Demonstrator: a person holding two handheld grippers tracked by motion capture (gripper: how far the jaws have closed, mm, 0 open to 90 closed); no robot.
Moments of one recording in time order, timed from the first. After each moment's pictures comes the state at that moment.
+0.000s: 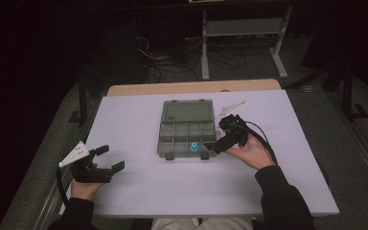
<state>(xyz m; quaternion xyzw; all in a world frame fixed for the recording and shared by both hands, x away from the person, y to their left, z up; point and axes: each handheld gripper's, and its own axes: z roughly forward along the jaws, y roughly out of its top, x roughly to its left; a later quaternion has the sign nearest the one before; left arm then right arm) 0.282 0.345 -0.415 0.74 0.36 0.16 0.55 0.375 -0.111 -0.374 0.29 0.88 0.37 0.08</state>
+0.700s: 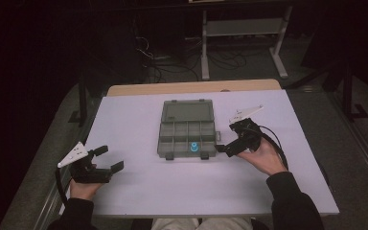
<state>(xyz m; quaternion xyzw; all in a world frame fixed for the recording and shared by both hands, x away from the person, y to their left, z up) 0.280 0.347 -0.415 0.73 0.37 0.17 0.55 0.362 -0.145 -0.378 0.30 0.86 0.40 0.09</state>
